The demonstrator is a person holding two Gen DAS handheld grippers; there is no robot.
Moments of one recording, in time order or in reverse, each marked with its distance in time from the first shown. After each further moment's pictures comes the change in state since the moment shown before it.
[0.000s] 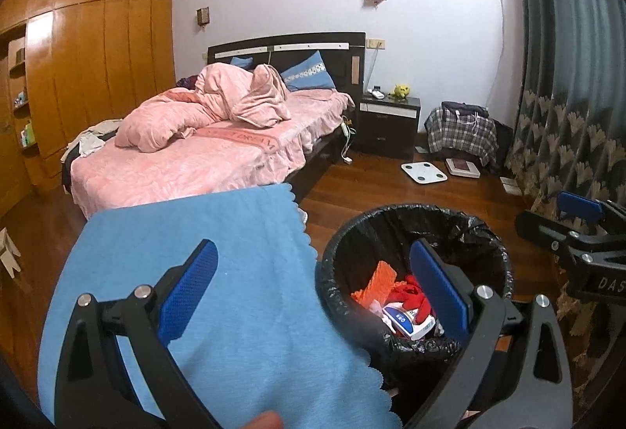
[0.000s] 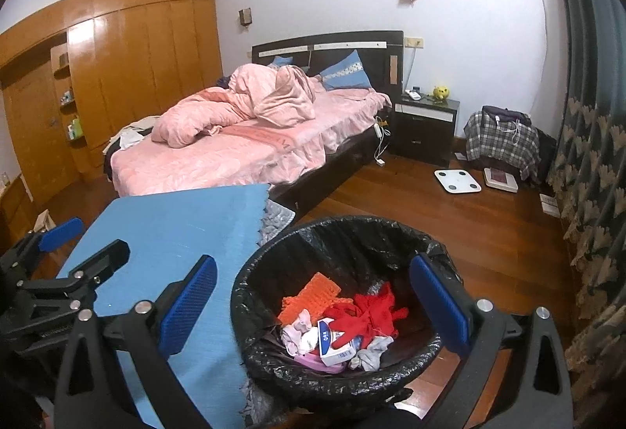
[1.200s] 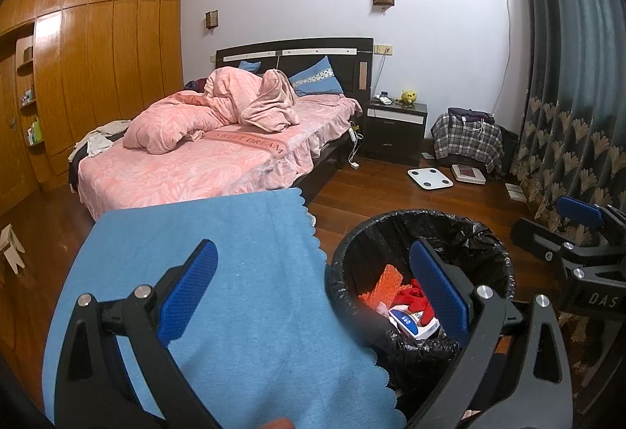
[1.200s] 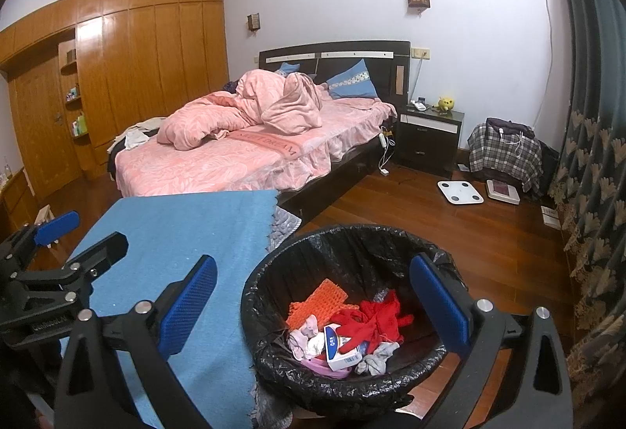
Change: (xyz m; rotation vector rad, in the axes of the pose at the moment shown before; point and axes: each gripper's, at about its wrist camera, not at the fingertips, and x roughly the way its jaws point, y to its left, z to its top) left arm -0.010 0.007 0.002 -0.014 -0.010 0.016; right arm -0.006 0.014 0.003 -0.023 -0.019 0.002
